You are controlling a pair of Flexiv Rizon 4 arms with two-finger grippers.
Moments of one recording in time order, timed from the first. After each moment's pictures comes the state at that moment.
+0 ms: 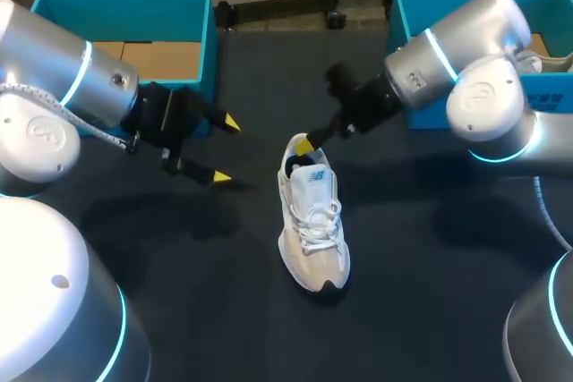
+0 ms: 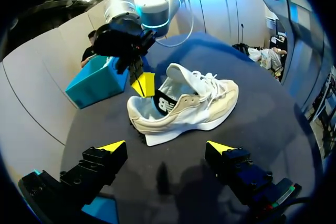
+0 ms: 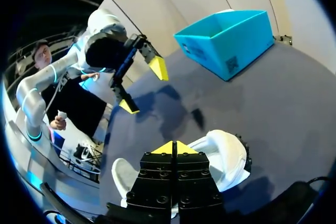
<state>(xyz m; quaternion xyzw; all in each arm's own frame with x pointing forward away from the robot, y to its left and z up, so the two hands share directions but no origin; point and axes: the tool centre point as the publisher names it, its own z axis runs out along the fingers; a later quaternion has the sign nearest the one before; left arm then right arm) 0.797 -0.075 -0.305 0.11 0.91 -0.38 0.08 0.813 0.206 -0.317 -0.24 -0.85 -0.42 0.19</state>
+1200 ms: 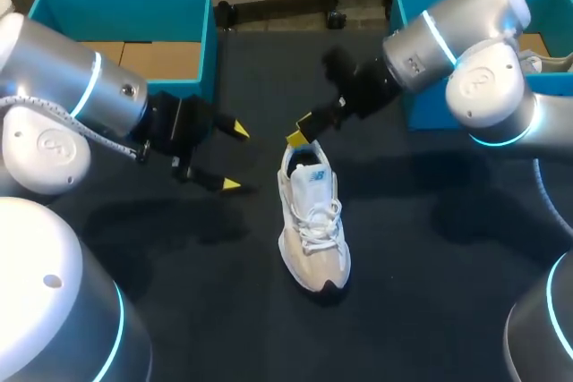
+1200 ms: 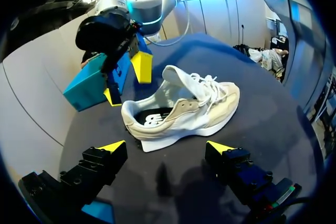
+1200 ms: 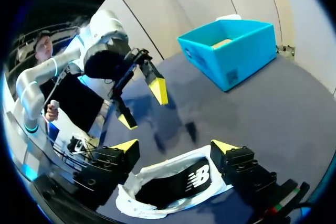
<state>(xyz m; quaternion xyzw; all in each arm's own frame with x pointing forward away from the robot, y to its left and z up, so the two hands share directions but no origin) 0.790 -0.090 -0.312 0.11 0.91 -0.39 0.09 0.829 0.206 -0.290 -0.21 -0.87 -0.42 0.15</state>
